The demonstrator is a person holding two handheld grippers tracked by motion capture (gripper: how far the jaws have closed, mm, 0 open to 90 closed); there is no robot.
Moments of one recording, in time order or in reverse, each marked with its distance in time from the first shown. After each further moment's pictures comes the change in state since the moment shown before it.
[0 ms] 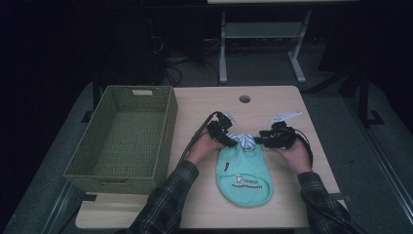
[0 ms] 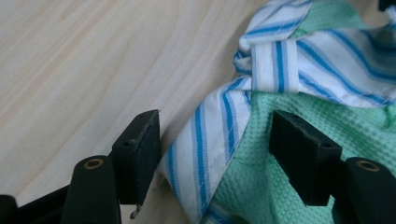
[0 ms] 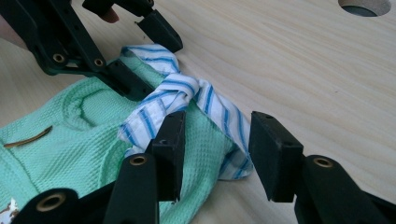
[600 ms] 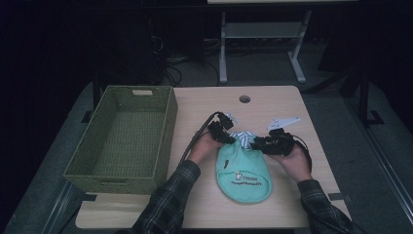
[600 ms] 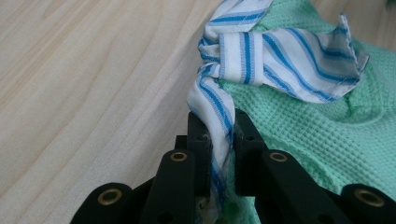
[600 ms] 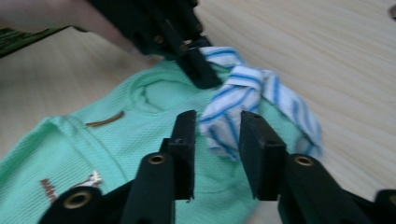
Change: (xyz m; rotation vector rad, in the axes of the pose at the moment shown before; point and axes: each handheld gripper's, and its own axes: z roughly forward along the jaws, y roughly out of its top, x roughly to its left) left arm -0.003 0.003 -0.003 -0.013 -0.032 -0.023; right arm 0.030 -0.004 -0.009 -0.018 0.076 -0.047
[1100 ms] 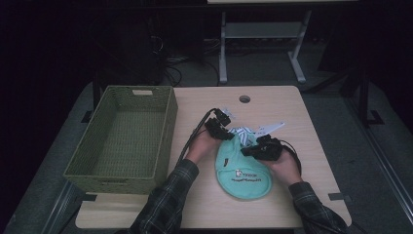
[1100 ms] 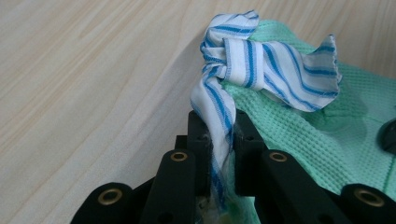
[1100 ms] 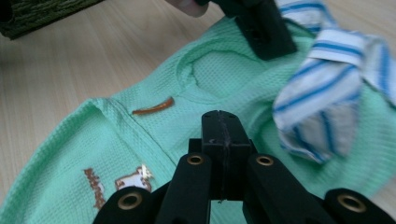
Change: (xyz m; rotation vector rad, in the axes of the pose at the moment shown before) left arm 0.001 0.002 -0.017 -0.060 0.030 -0.010; right arm 0.024 0.001 0.028 0.060 0.094 -0.058
